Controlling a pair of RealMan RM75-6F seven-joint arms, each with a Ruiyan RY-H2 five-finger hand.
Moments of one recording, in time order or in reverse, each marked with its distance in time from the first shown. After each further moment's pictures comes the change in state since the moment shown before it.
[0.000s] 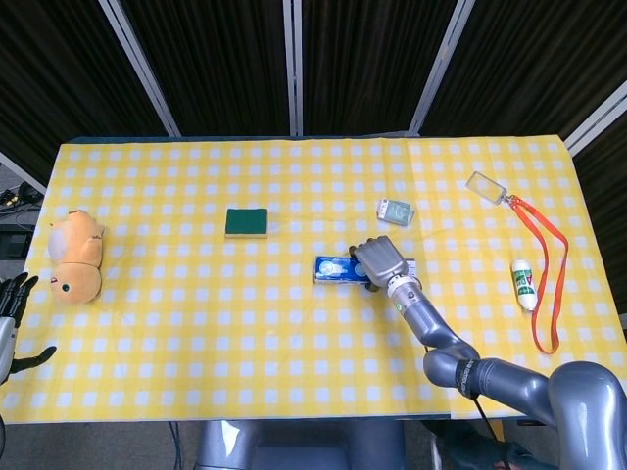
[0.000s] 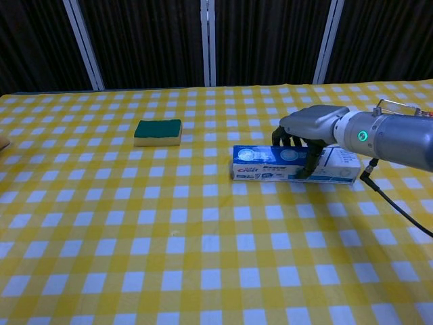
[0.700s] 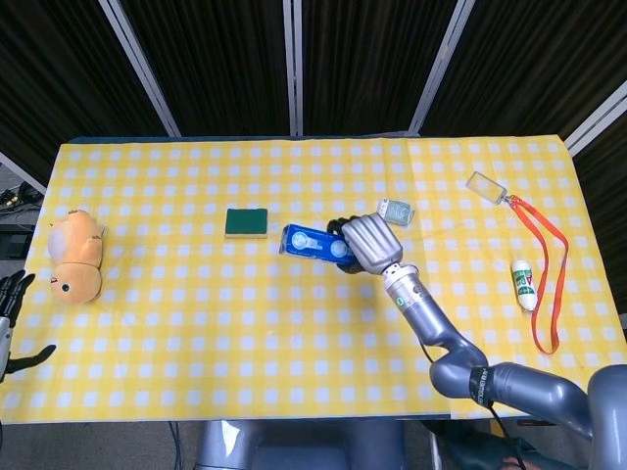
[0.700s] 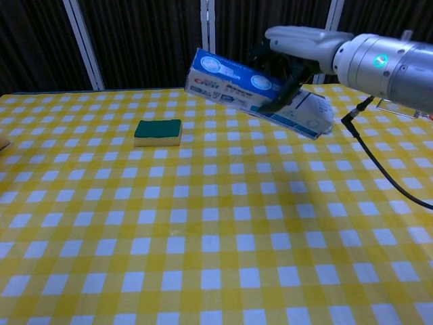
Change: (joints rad) left arm 0.007 0.030 0.001 -0.027 0.025 0.027 -0.055; right arm -0.035 0.160 0.126 -0.317 -0.169 0.216 0.252
